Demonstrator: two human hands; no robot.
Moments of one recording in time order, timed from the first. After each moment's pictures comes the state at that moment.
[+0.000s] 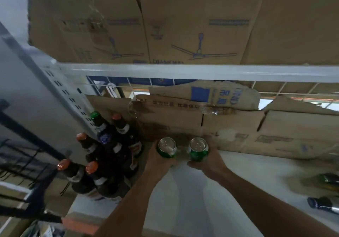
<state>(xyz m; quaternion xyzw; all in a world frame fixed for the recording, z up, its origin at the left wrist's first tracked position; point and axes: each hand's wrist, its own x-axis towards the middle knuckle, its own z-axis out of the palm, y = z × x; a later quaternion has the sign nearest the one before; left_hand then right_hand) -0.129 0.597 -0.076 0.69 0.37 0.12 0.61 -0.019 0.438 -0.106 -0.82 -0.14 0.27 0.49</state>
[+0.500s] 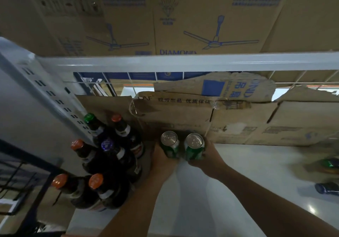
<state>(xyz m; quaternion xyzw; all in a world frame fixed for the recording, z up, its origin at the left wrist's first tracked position) -0.118 0.622 -0.110 0.72 0.35 0.10 0.59 -0.031 0.473 -0.124 -0.84 -0.14 0.24 0.46</state>
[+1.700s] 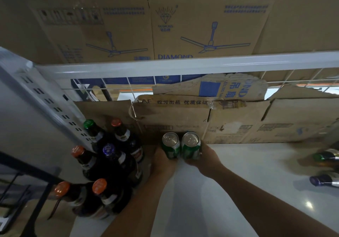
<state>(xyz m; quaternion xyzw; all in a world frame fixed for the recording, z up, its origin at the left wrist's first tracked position) -0.114 0.628 -0.121 0.78 0.36 0.06 0.50 -0.044 0.484 -0.108 -0.88 -0.09 0.24 0.40</state>
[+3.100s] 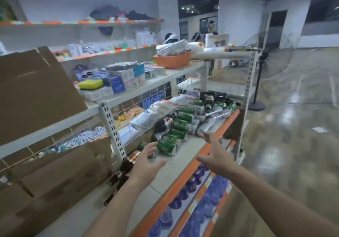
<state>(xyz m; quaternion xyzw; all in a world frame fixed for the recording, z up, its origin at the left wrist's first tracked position) -0.100 0.077 0.060 0.83 -0.20 -0.08 0.52 -0.199 -0.156 0.062 -0.87 0.15 -0.13 0.45</state>
